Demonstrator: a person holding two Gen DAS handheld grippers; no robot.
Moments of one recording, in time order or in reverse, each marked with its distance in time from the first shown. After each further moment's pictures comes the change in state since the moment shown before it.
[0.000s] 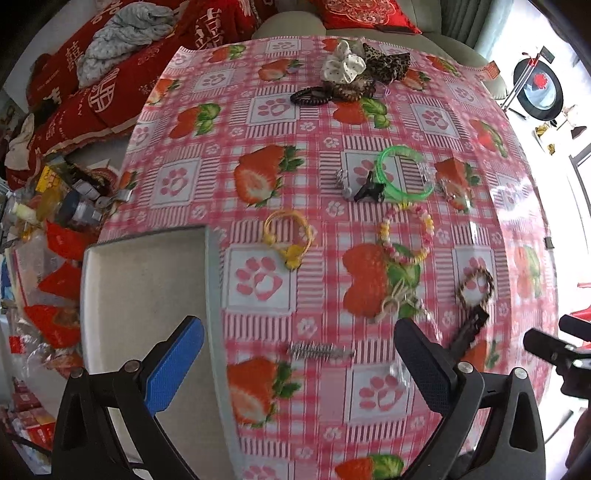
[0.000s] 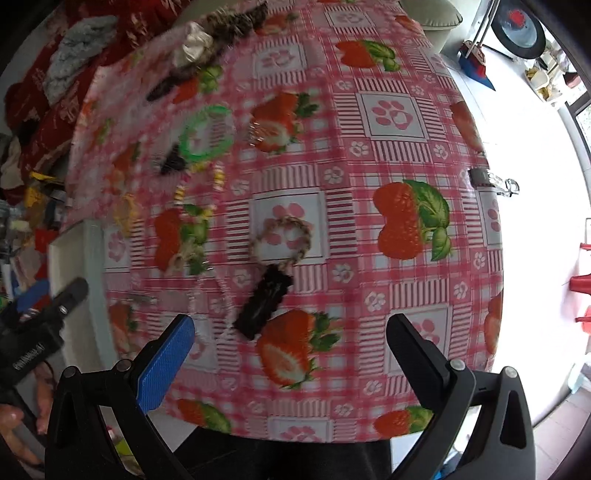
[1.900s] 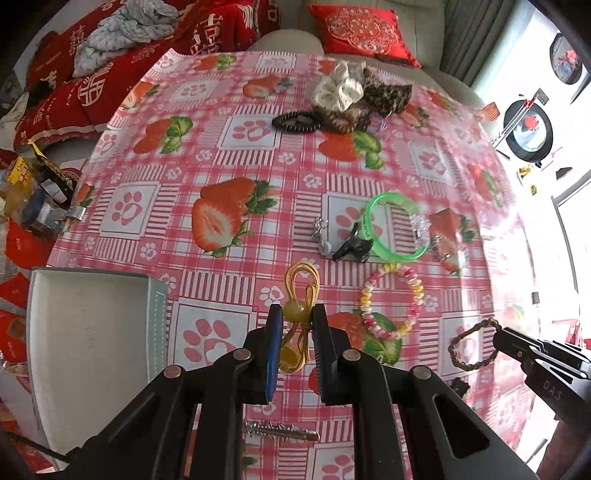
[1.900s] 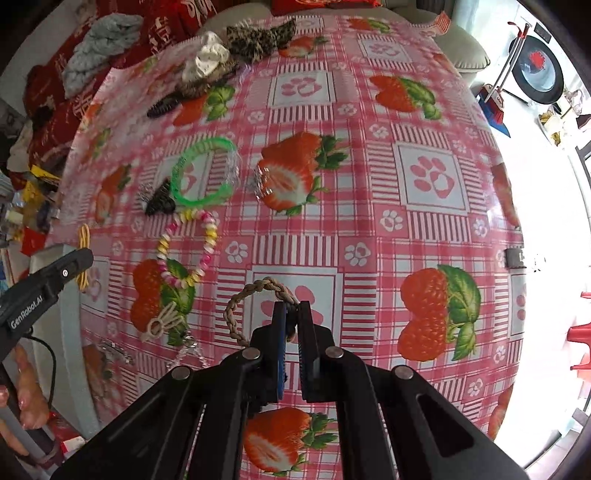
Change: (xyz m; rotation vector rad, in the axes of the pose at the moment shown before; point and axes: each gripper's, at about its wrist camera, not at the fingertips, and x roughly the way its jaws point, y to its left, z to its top) left arm 0.033 -0.006 0.042 -0.091 -0.108 -0.129; right arm 0.041 0.051 0.054 -0.103 -0.136 0.007
